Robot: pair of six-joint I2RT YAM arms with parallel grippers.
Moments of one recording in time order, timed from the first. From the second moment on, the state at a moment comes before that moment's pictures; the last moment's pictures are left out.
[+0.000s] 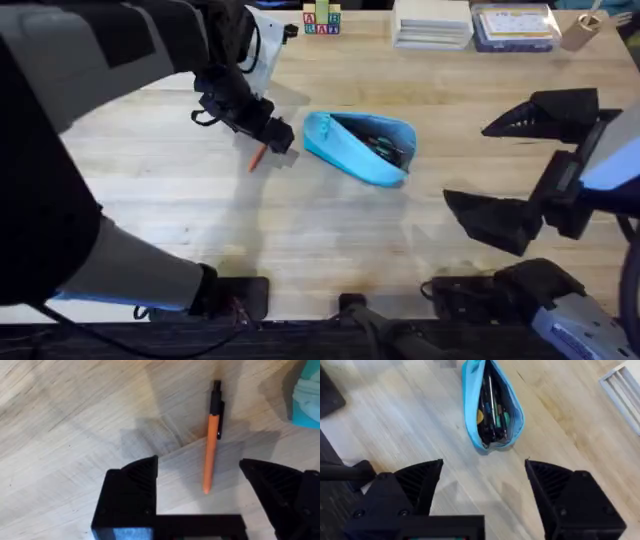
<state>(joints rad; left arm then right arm) -0.17 1.70 1.14 -0.90 0.03 0.31 0.25 0.66 0.99 -1.17 -0.37 -0.56</state>
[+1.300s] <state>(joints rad) -0.20 1.77 1.16 -0.90 -0.03 0.23 0.25 0.66 0.99 -1.17 -0.37 -0.55</state>
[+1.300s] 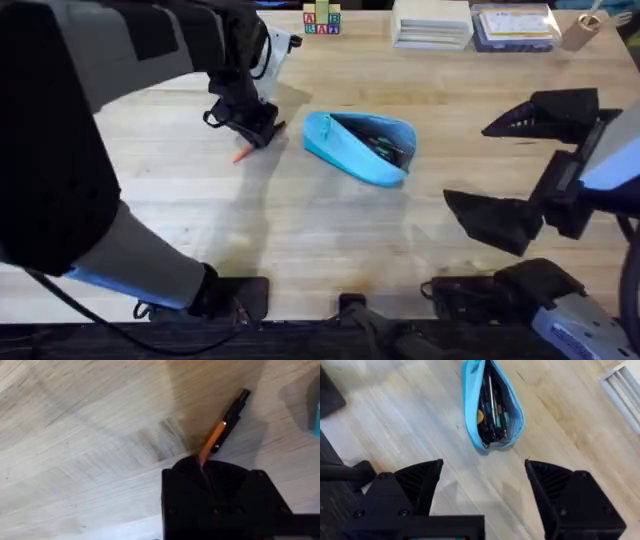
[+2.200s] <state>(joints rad) -0.21 1.21 1.14 -0.89 0.07 0.25 0.25 0.66 0.99 -1.17 -0.37 -0.54</state>
